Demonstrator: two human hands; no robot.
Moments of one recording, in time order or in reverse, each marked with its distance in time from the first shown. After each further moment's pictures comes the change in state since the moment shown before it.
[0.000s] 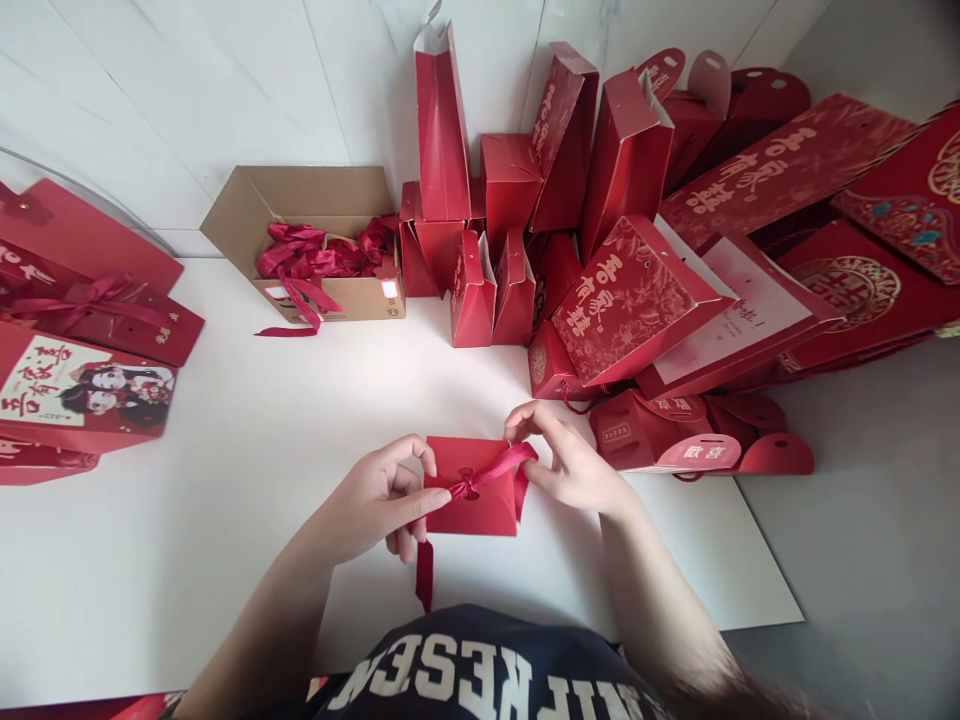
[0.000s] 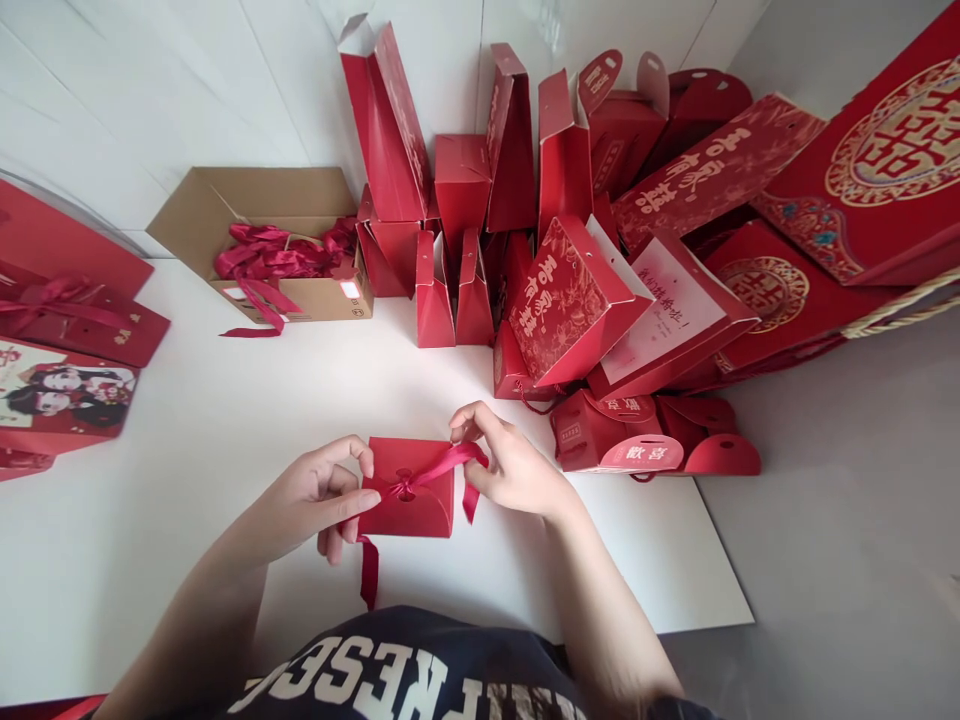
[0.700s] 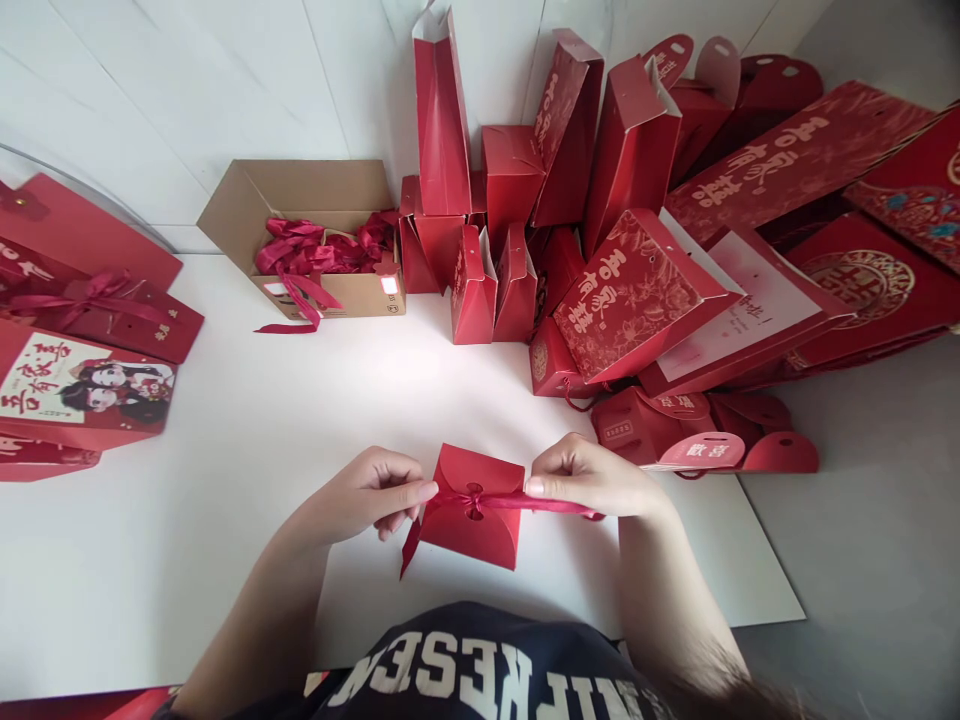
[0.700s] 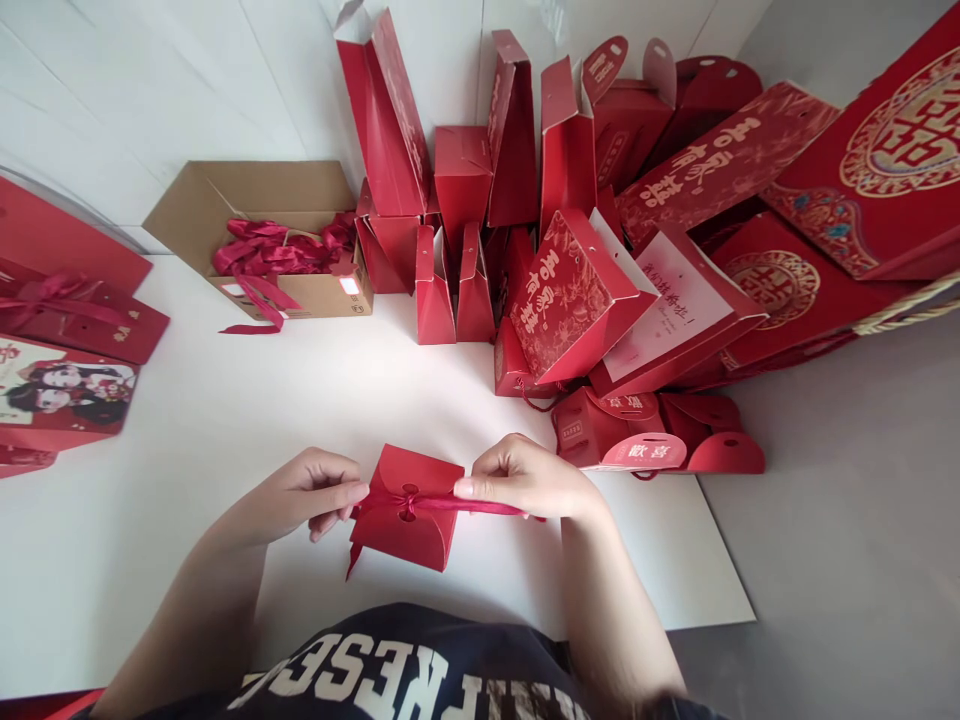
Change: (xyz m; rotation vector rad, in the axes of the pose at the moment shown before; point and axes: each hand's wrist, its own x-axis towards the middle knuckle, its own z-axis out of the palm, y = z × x) left_hand 0.007 -0.005 -0.018 0.138 -0.093 0.025; right_hand -0.007 -0.011 -0.026 0.325 -0.468 0.416
